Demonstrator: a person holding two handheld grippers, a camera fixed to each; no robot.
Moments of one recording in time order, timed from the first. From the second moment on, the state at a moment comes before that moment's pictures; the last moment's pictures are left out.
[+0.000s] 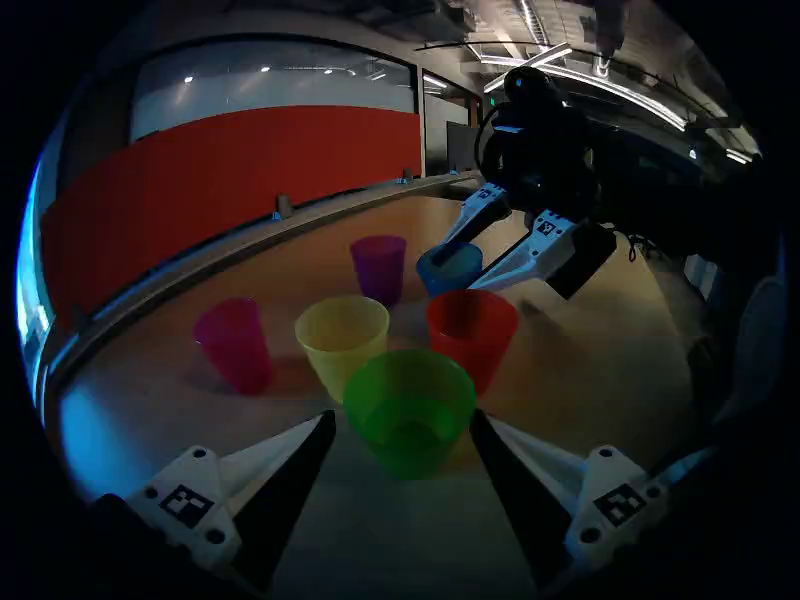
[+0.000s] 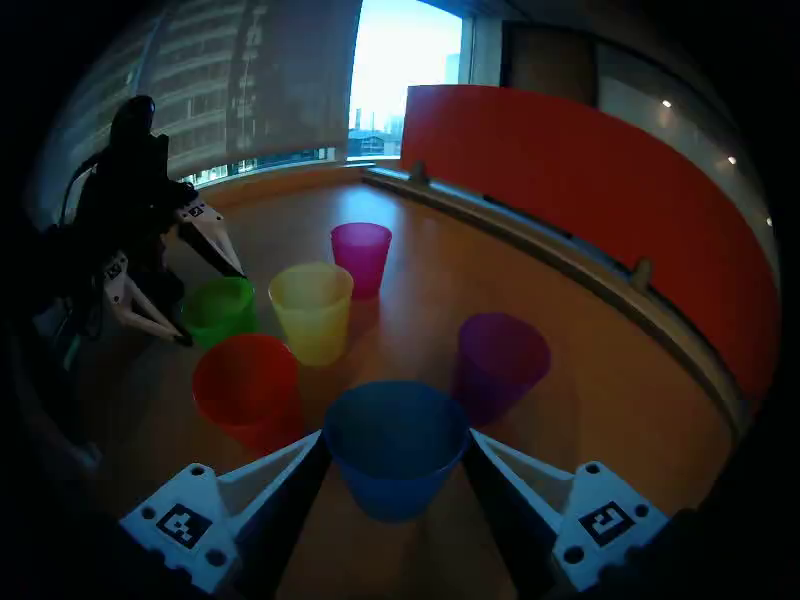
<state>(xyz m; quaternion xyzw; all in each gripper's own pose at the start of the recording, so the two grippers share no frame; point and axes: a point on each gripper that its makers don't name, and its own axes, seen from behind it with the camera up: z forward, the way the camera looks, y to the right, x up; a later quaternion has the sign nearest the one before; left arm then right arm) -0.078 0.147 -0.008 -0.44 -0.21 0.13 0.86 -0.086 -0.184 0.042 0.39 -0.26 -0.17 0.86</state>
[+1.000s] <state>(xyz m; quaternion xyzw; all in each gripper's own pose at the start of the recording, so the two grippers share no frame) -0.078 0.116 -0.030 -0.41 -0.23 0.14 0.87 -0.079 -0.152 0.011 0.37 -0.26 -0.16 0.88</state>
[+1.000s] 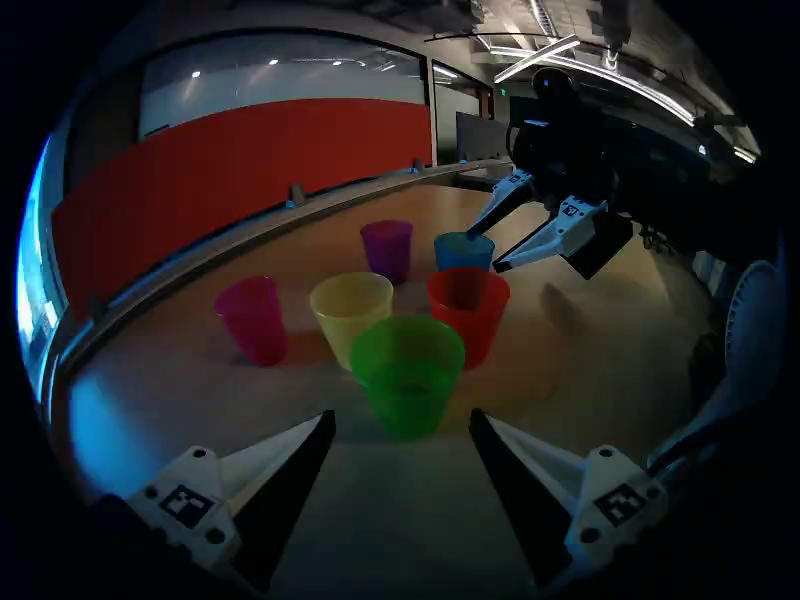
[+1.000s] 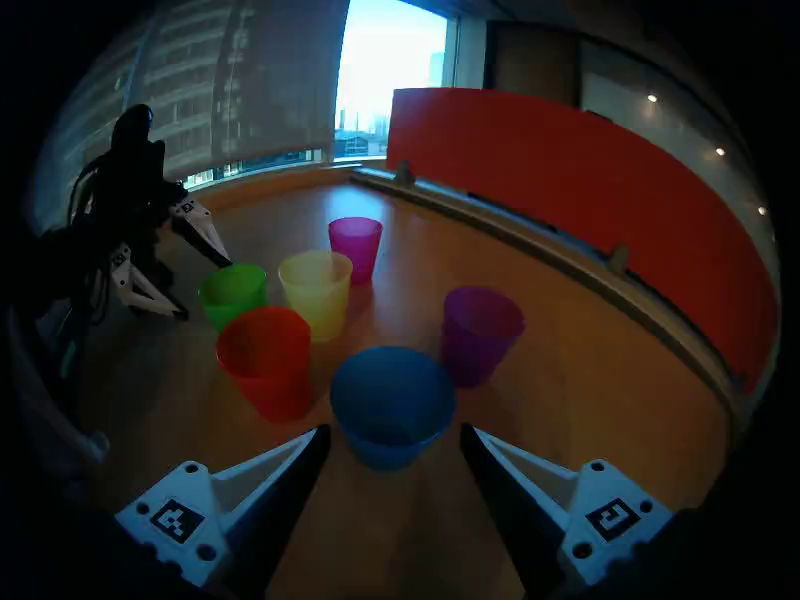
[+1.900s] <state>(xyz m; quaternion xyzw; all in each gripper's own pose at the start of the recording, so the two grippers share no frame) -0.021 0.030 -0.006 -0.27 -0.15 0.09 0.95 -0.034 -0.106 0.006 0.26 -0.19 -0.10 0.94</state>
